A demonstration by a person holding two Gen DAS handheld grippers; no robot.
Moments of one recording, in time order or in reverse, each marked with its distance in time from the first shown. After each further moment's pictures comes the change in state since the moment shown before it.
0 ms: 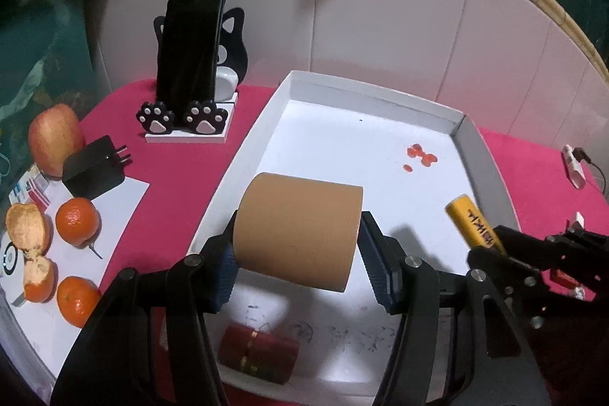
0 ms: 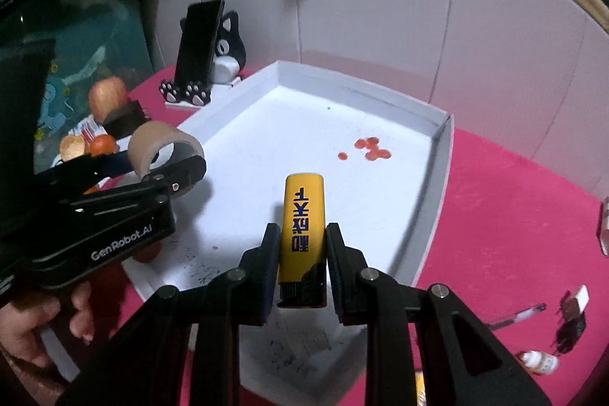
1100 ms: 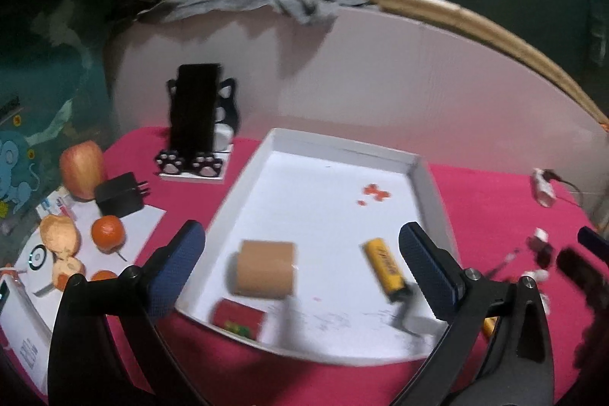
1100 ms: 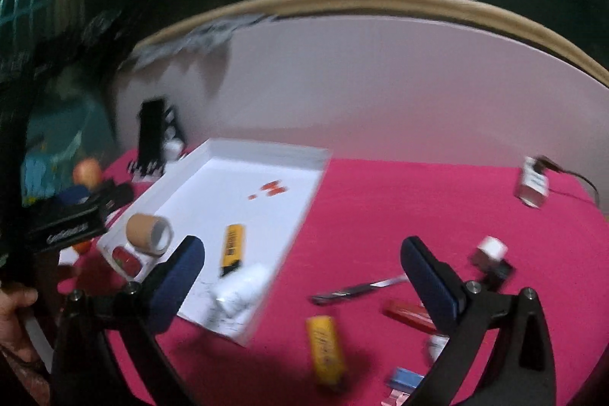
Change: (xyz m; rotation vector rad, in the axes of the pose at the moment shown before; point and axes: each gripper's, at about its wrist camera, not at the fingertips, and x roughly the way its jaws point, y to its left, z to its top) left arm -0.090 -0.027 -0.010 0.017 -0.194 -0.051; right arm -0.137 -0.082 -0.060 0.256 -0.308 -0.188
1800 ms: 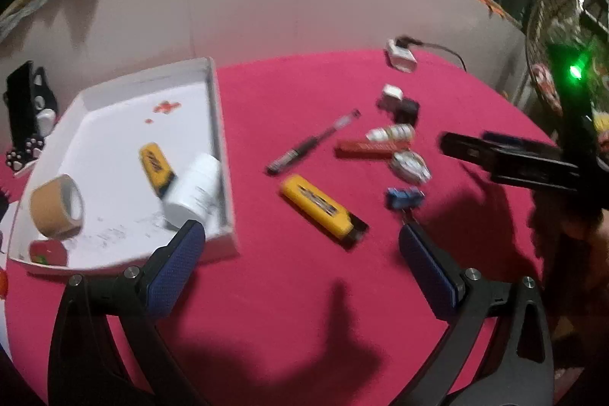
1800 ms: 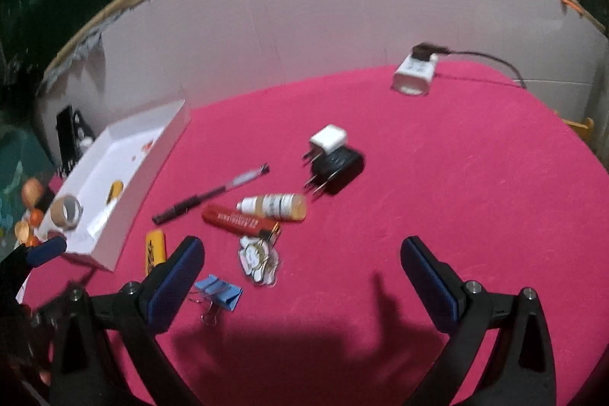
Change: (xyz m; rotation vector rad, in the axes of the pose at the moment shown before) left arm -0.011 -0.152 -0.088 0.348 0.239 -0.391; right arm -0.004 -0.121 -0.069 0.178 0.194 -0.143
